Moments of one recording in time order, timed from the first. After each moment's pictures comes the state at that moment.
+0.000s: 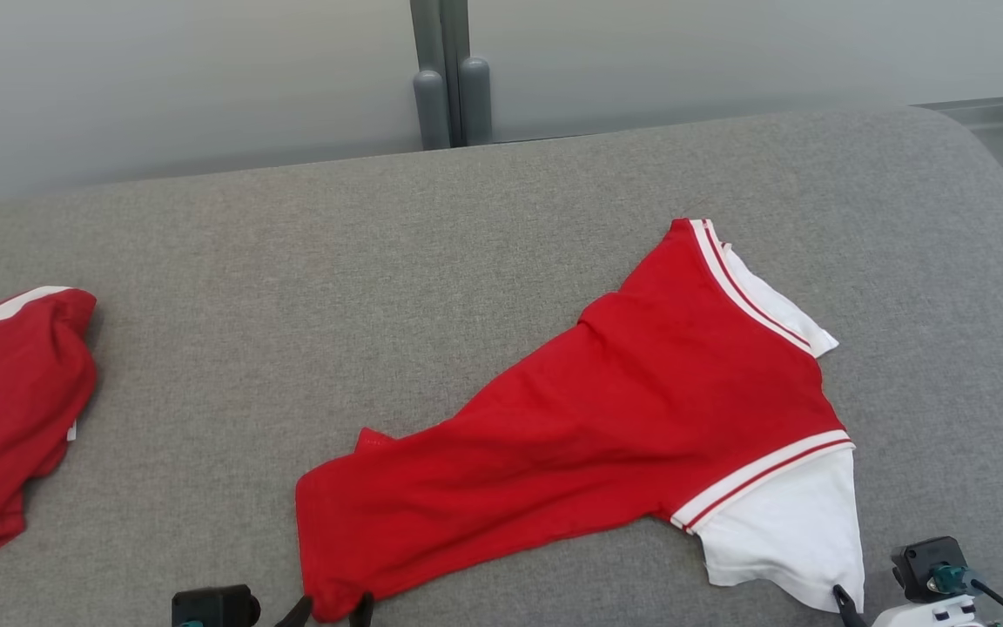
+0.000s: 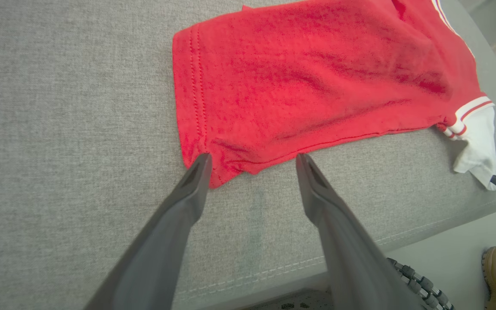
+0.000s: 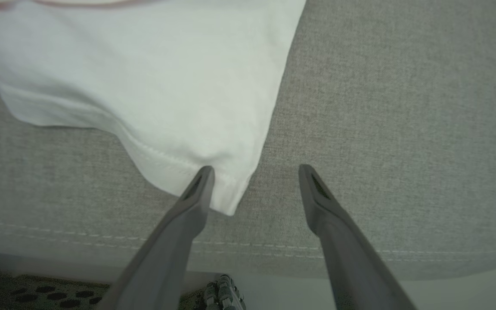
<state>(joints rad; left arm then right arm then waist) 0.28 0.13 -0.18 -0.12 -0.46 -0.06 0.36 0.18 -0.22 0.01 0.15 0.02 0.13 0.28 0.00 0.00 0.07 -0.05</state>
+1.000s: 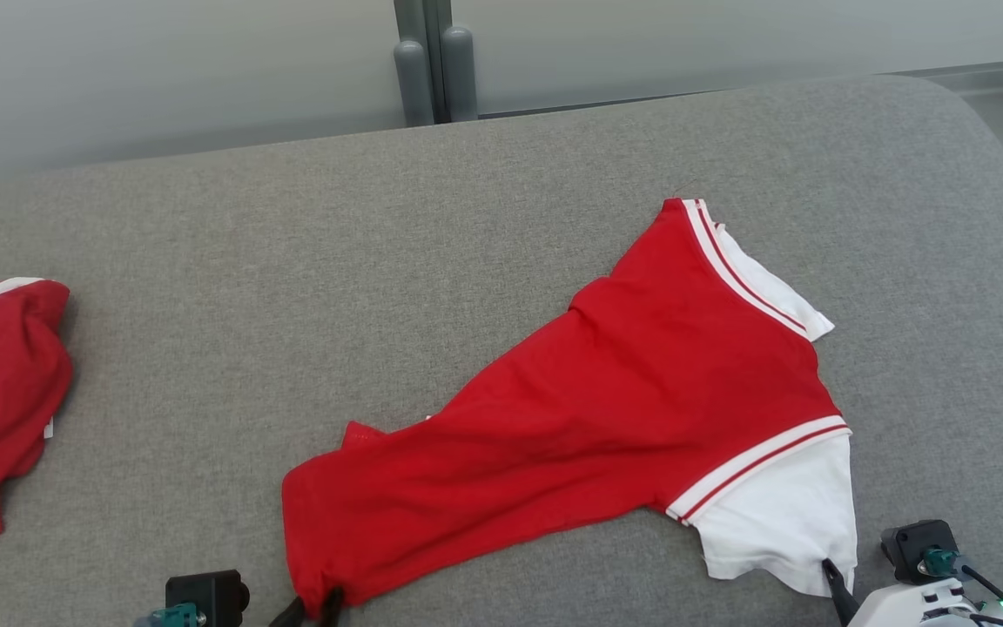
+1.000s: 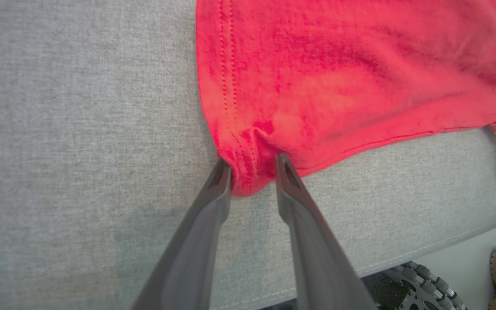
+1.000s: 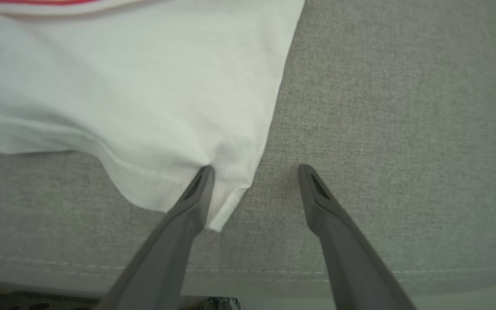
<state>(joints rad) 0.20 0.14 -0.17 0.03 -0.50 -0.05 0.35 0.12 -0.20 0.02 0.23 0.01 0.13 0.23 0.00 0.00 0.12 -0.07</state>
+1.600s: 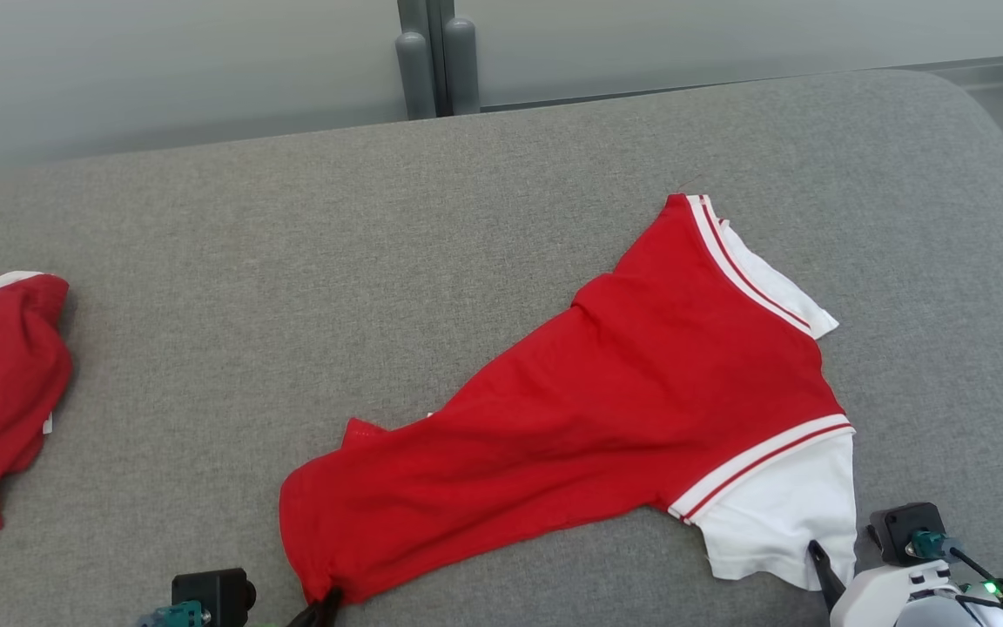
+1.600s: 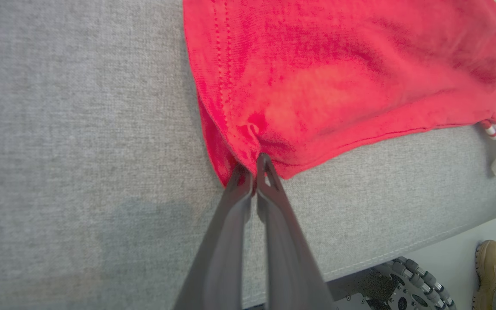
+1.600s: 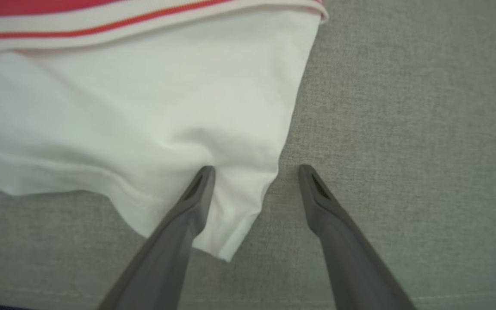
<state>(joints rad) 0.20 0.15 -0.19 0.03 -0.53 -0.06 0.36 0.07 -0.19 0.05 0.26 0.03 0.13 0.21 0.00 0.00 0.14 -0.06</state>
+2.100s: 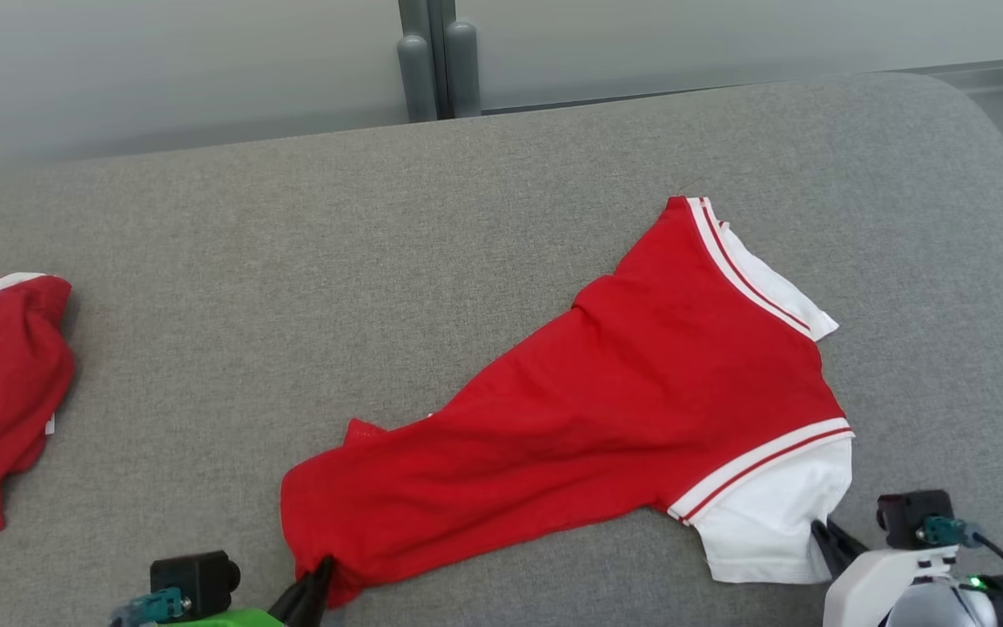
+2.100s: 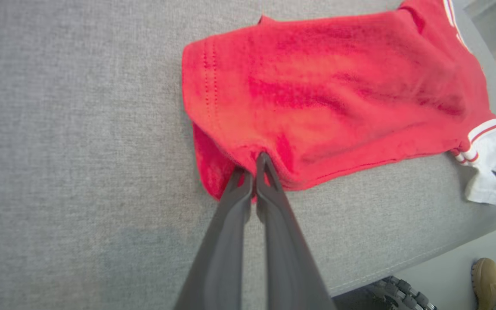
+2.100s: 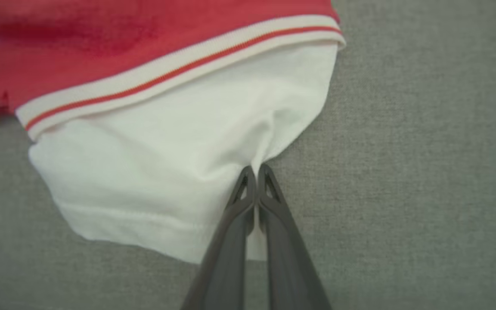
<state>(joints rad) 0.20 0.15 -0.18 -0.03 -0.54 -0.05 0.35 0.06 -0.17 0.04 0.26 0.18 0.13 0.22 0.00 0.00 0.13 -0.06</state>
